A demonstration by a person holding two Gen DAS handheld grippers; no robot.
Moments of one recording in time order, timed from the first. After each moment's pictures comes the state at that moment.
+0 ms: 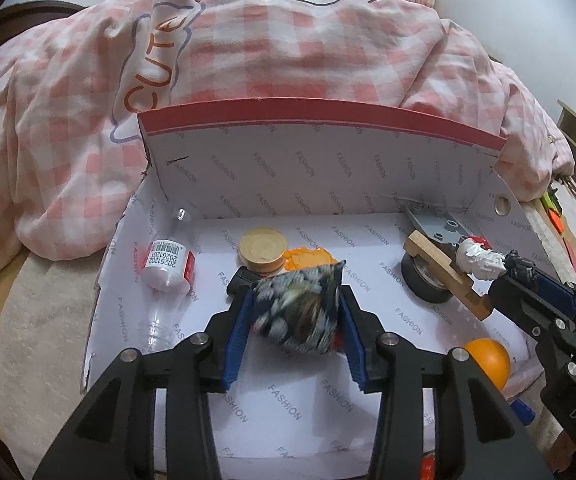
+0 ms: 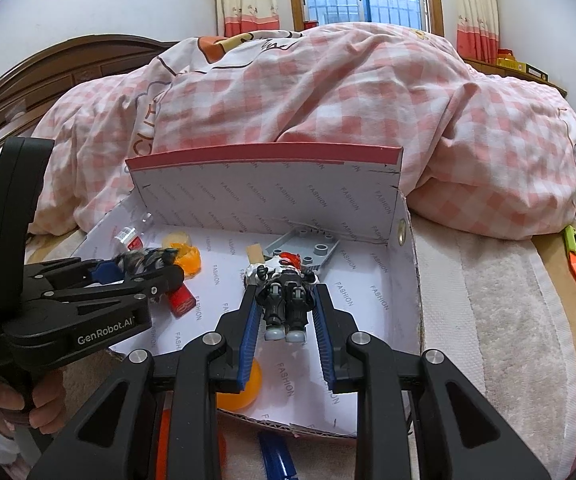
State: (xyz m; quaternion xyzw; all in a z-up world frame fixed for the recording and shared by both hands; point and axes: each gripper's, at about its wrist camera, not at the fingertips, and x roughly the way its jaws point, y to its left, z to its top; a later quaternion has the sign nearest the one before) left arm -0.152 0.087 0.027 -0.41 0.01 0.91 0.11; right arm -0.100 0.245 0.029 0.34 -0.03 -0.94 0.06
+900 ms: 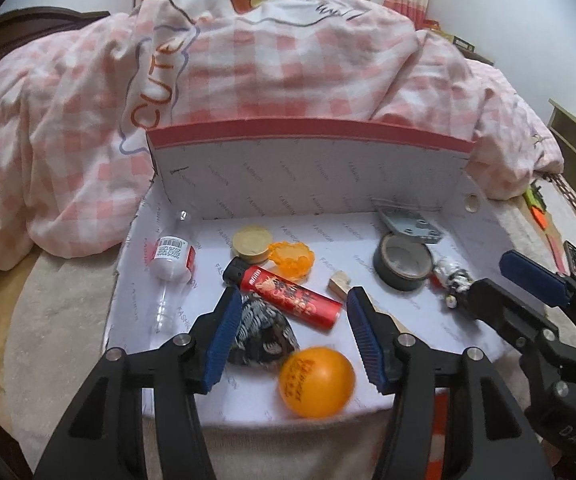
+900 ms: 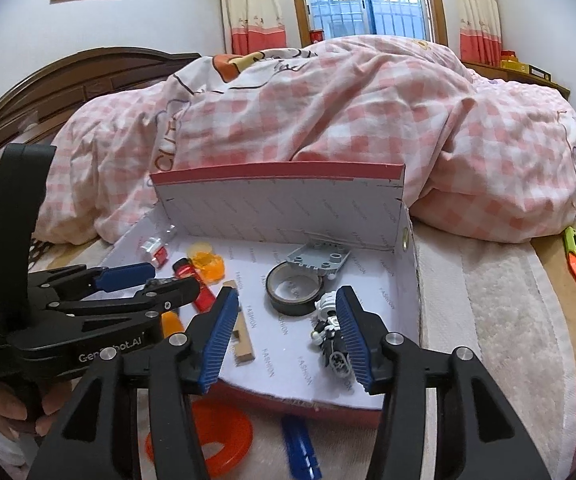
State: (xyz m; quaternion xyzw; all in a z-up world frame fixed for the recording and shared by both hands) left arm -0.139 0.099 0.050 -0.40 0.02 0.91 0.12; right arm -0.080 0.242 0.048 0.32 -0.04 -0.94 0.08
